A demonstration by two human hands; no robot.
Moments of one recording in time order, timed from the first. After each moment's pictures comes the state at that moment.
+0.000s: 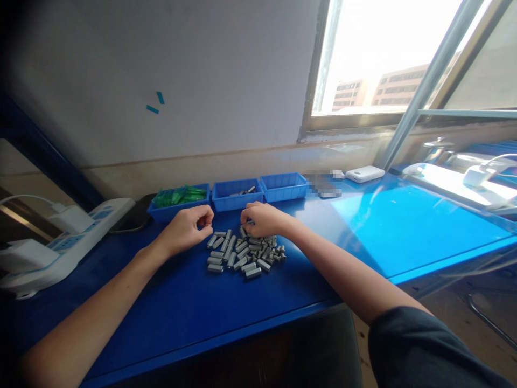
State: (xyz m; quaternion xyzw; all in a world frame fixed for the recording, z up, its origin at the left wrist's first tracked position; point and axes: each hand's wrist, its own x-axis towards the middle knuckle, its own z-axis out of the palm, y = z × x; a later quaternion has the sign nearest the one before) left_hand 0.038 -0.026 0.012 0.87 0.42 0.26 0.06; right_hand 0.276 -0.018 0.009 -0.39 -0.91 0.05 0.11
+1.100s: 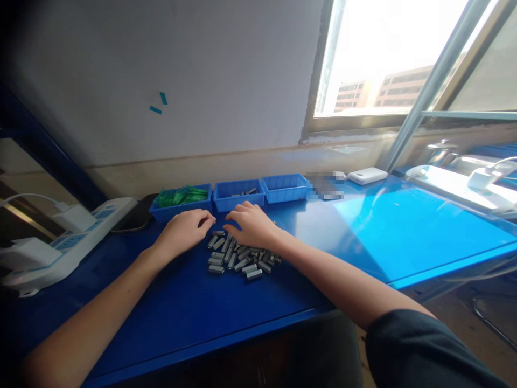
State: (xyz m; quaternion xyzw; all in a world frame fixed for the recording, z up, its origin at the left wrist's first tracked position) left_hand 0.043 -0.029 0.012 0.82 0.55 0.15 -0.02; right_hand 0.240 -0.031 0.000 -0.40 -0.88 0.00 0.24
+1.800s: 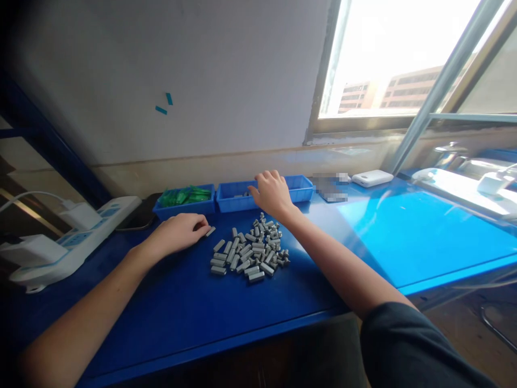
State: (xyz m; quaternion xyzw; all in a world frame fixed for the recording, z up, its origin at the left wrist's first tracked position) left_hand 0.018 -0.023 0.016 0.81 0.58 0.08 0.03; right_hand 0.272 0.014 0.031 -0.54 -0.77 -0.15 0.30
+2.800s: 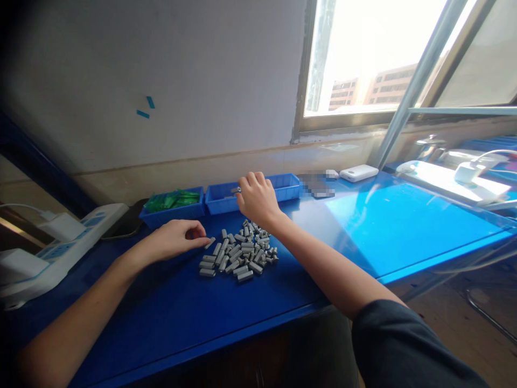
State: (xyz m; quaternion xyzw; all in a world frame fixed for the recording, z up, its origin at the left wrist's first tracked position) left_hand 0.031 -0.029 0.020 0.83 0.54 0.08 0.12; right_hand 0.267 -0.011 0.024 -0.50 -0.77 -0.18 0.34
